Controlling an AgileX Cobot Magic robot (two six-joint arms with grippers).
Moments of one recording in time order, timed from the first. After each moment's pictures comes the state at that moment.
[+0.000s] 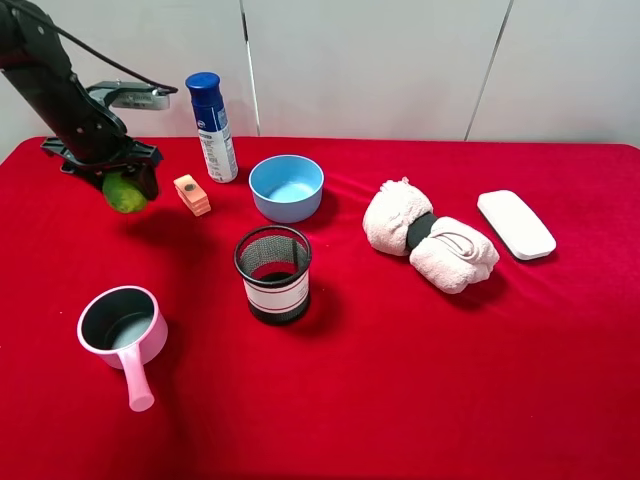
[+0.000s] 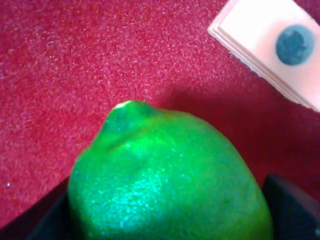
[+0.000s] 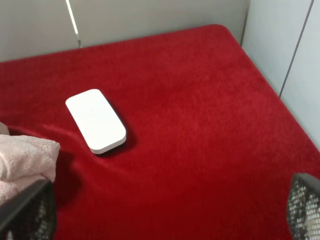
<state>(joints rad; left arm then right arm) -0.05 2.05 -1.39 -0.08 0.71 0.26 -0.05 -0.01 -0.50 -0.18 1.02 0.15</state>
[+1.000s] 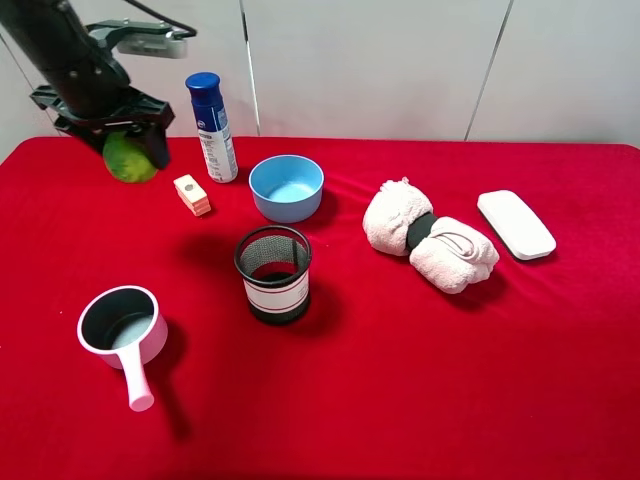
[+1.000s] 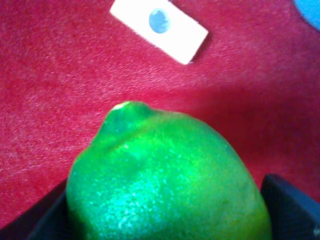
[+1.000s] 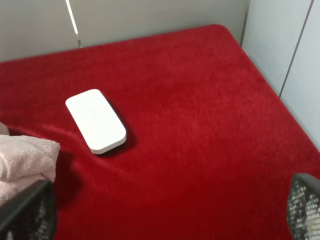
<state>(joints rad) -0.22 1.84 -1.40 -0.01 0.88 0.11 -0.05 -0.01 -0.50 -0.18 1.02 0.15</state>
